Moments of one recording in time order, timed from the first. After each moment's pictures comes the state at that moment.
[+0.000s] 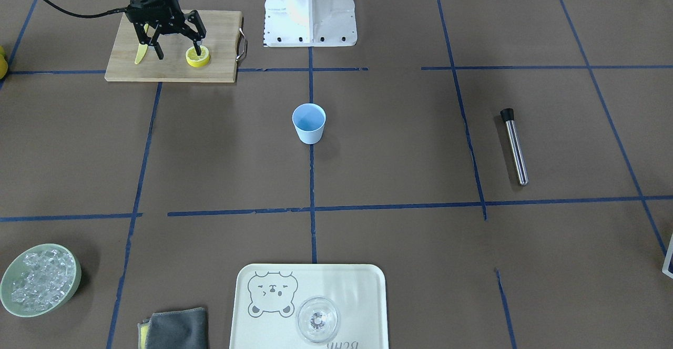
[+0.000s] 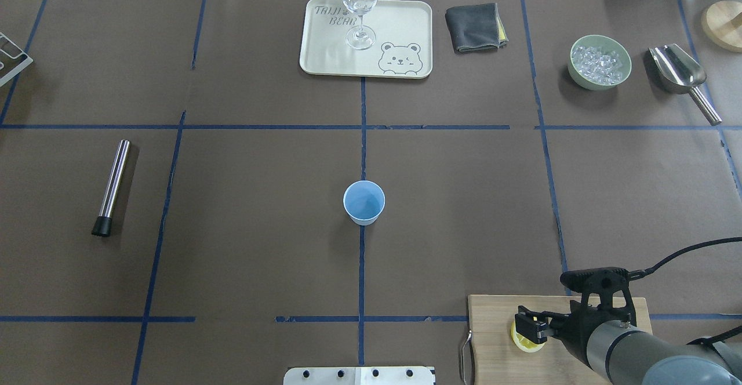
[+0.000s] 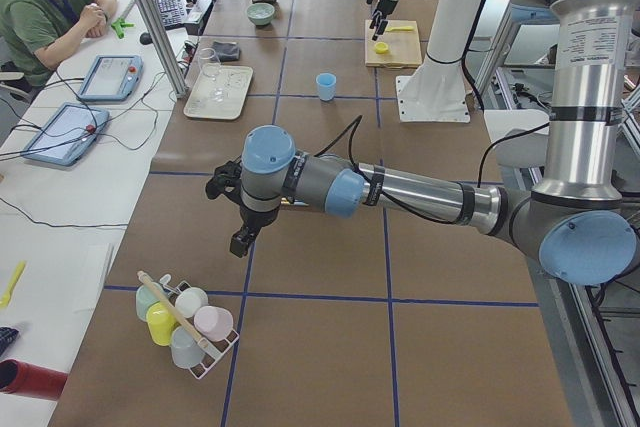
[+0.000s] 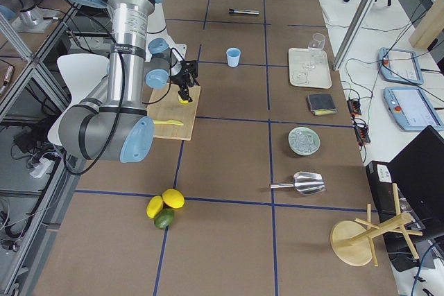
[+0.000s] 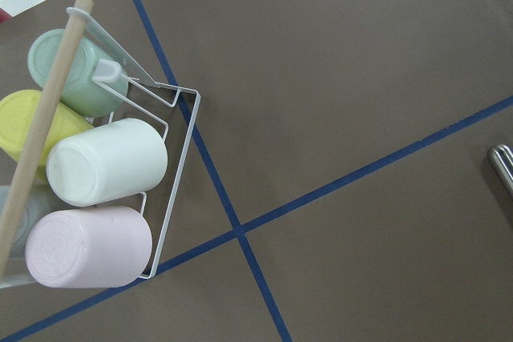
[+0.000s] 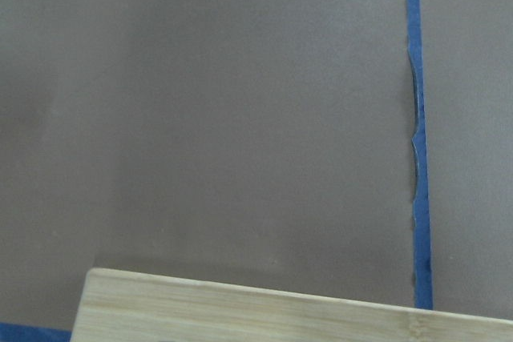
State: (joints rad) left arm -1.57 -1.57 -1.76 -1.73 -2.34 0.21; right arm -0.01 -1.81 2.26 -1.20 1.22 1.49
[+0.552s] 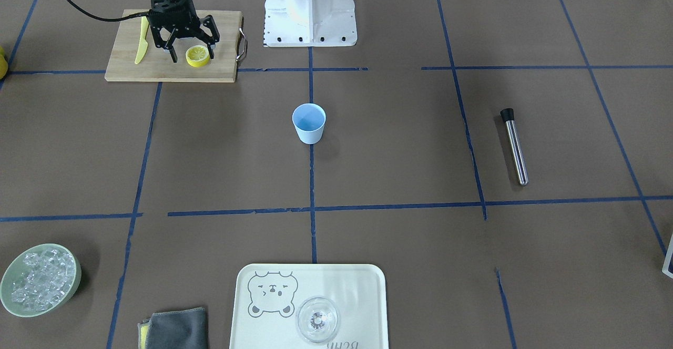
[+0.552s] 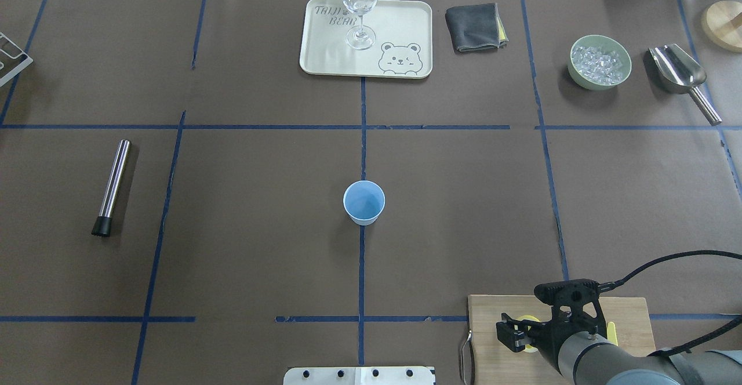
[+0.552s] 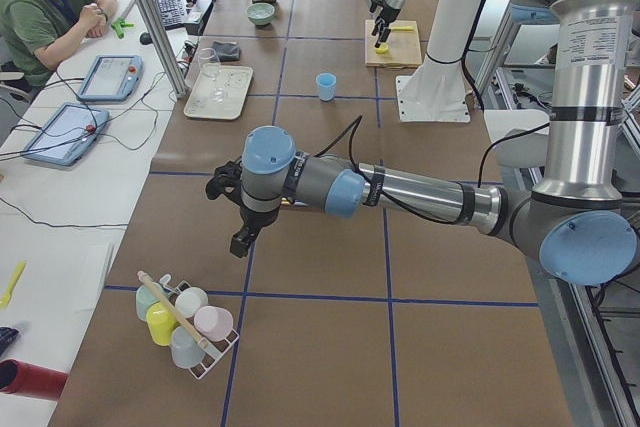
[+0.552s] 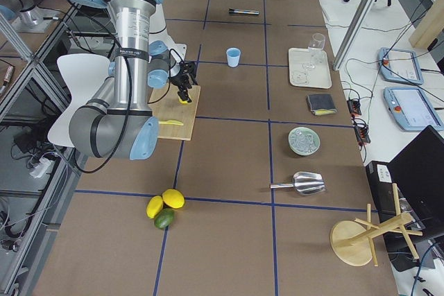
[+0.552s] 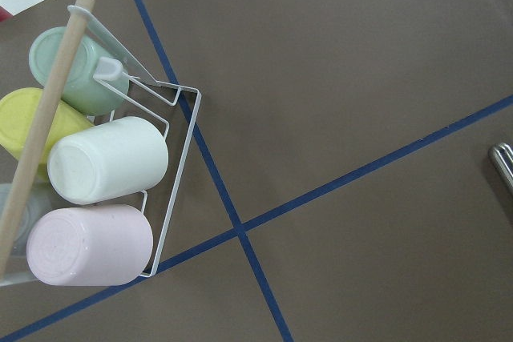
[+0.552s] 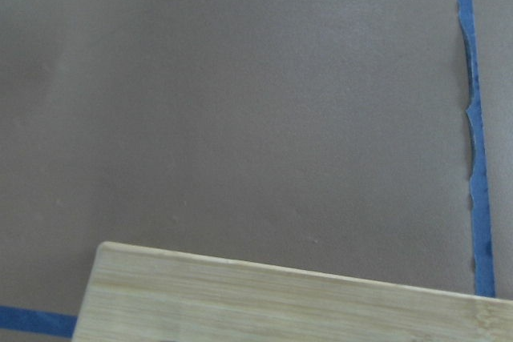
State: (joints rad) left arm -1.57 -1.56 -1.76 -1.73 -2.34 0.21; right arm -0.04 -1.73 2.18 -1.24 1.18 1.49
